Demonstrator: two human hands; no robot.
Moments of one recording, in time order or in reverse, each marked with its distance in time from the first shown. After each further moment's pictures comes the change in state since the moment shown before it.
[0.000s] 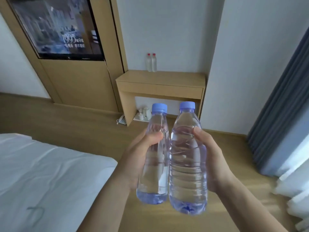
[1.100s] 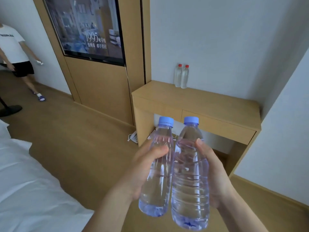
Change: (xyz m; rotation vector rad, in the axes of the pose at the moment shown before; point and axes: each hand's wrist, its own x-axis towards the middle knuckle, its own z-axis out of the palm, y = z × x) left_hand 0.423 0.029 -0.020 -0.185 0.021 -0.016; right_hand 0.471 -0.034 -0.113 0.066 -0.113 0.149
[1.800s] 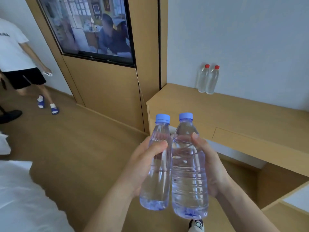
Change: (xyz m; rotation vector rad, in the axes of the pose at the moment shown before) left_hand 0.245 0.082 -0.191 0.004 0.079 -0.019; right_hand 0.331 0.032 0.063 0.089 -0.122 0.108
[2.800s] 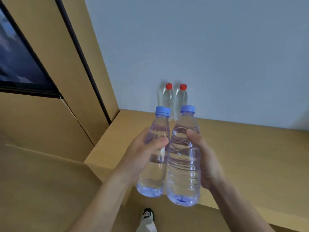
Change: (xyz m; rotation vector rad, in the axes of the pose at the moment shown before) left_hand 0.496 0.039 0.136 0.116 -0.295 -0.018; right_hand 0.320 -0.203 -0.271 -0.199 0.477 -0.241
